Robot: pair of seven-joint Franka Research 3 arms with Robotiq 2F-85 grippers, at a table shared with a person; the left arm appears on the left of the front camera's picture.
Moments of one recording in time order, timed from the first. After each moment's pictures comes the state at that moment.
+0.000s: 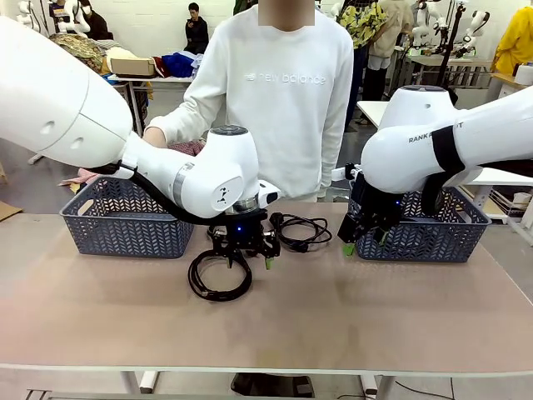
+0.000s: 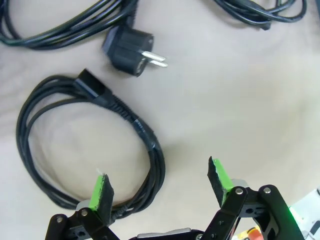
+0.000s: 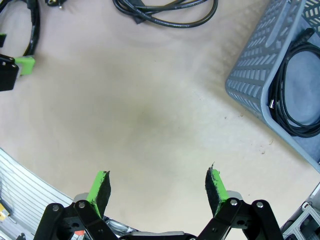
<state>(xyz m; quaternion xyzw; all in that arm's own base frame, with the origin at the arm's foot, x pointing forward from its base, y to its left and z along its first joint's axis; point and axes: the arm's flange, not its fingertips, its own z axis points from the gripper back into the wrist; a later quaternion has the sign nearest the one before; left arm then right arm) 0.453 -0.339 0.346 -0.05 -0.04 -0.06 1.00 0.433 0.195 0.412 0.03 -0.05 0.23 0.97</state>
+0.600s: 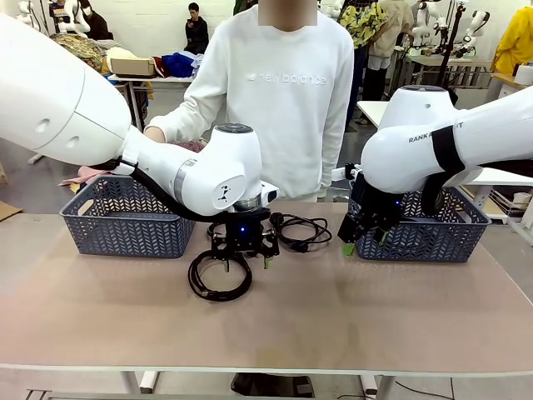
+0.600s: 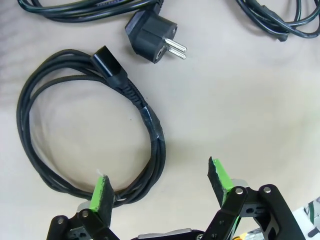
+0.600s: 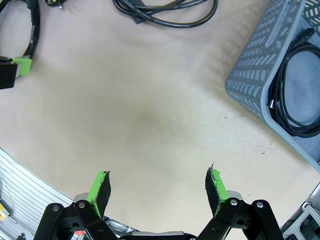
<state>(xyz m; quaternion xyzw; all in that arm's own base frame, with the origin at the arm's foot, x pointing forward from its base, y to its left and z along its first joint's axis) 0.445 -0.344 0.345 -0.03 -0.03 0.01 1.00 0.433 0.195 0.412 0.03 -0.05 0.23 0.97</state>
